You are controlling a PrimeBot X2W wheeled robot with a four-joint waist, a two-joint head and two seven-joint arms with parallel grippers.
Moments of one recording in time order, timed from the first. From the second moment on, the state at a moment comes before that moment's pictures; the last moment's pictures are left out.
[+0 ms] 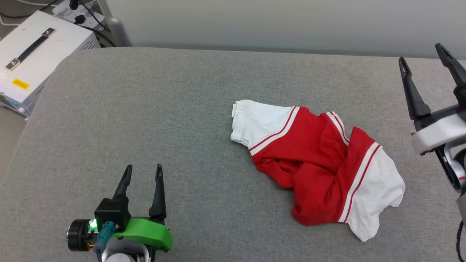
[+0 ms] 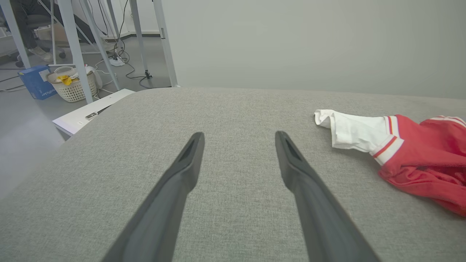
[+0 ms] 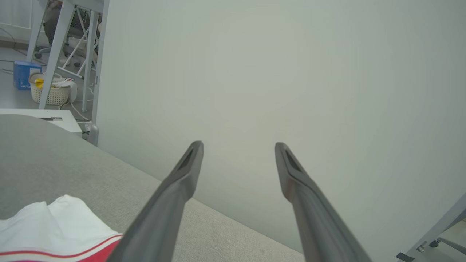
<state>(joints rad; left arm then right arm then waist) -0.01 0.06 -0.04 0.13 -0.09 -0.04 -0.26 -0.43 -0.40 0.11 0.11 0.10 0.13 -0.18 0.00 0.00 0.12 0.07</state>
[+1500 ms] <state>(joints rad) -0.10 0.05 -0.08 0.12 -0.15 -0.01 -0.26 -0.74 -0.86 0.94 0.29 0.89 0.13 0.28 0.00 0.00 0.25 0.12</state>
